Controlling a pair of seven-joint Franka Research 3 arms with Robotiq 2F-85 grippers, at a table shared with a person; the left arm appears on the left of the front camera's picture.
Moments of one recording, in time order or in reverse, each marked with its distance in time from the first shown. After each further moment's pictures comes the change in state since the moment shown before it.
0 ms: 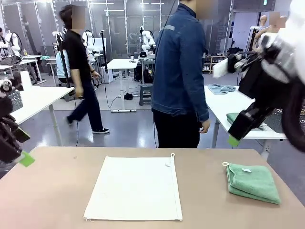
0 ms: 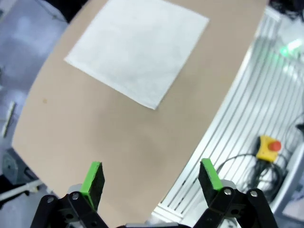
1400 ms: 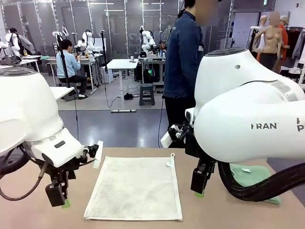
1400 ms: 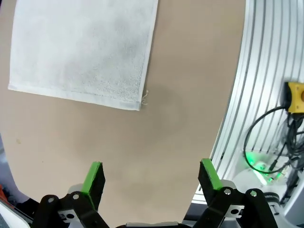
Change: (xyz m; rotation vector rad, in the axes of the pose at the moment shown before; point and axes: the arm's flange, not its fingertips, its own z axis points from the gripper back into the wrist) left arm 0.047 -0.017 -0.166 -0.088 0.315 -0.352; right arm 0.040 0.056 -0.148 0.140 0.243 0.266
